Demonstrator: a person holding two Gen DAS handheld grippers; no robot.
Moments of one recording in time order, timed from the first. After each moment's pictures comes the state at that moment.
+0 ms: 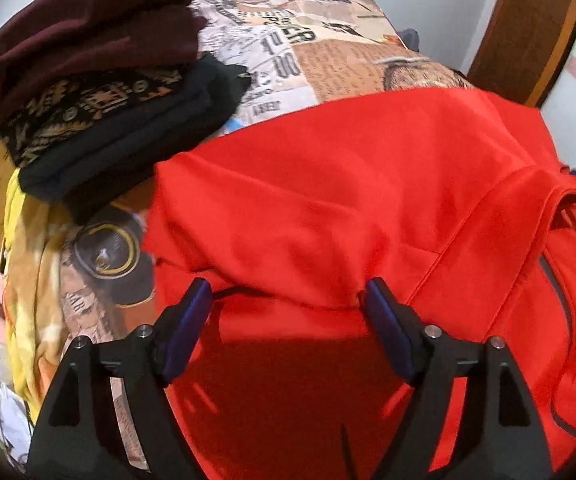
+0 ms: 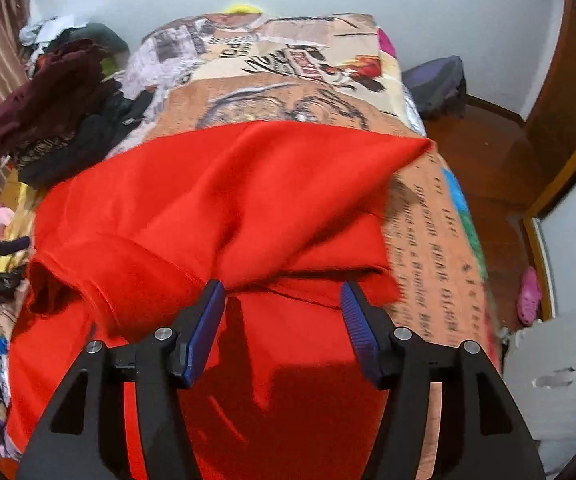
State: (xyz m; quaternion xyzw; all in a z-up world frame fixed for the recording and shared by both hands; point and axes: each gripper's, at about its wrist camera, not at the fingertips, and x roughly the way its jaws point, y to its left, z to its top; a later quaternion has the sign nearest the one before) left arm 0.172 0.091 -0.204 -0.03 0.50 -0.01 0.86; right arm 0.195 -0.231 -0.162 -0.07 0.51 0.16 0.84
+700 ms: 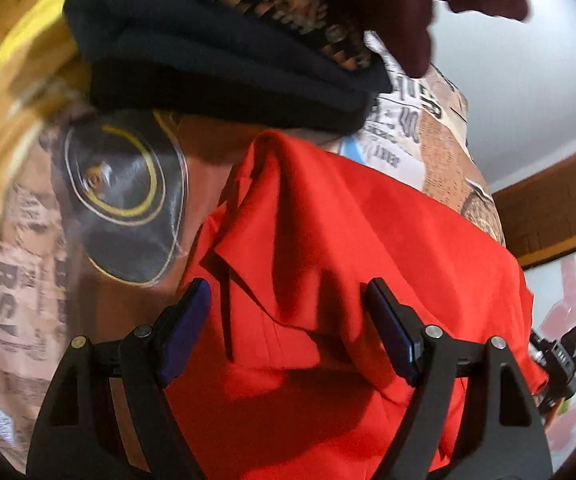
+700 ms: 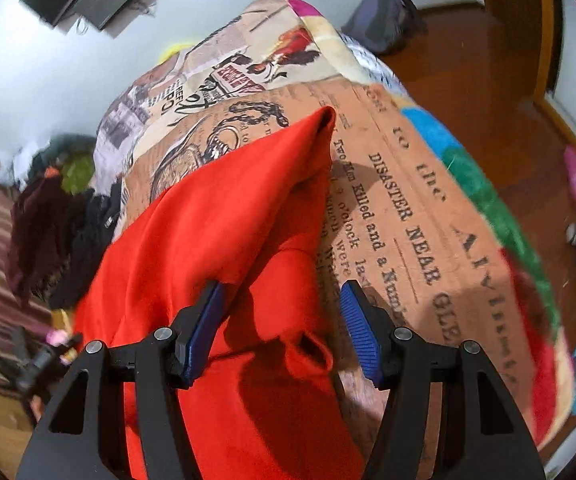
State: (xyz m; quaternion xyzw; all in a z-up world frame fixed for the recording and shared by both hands) left arm 0.206 0.197 -0.260 -0.36 0.48 0.04 0.80; right arm 0.251 -0.301 -0.195 0.20 0.53 0.14 0.81
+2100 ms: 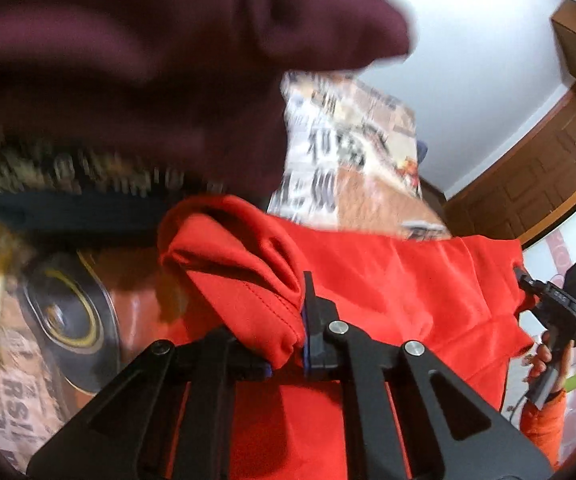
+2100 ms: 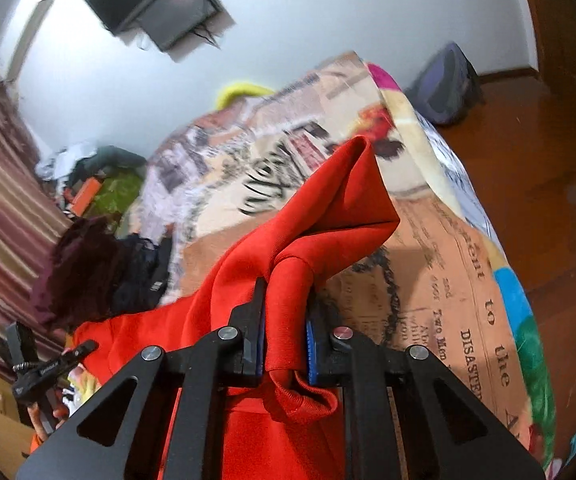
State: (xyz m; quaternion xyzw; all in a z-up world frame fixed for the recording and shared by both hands) left arm 0.285 0.156 -0.183 -0.28 0.43 -0.01 0.86; right arm 0.330 -0.254 -0.145 0.16 0.45 0.20 0.86
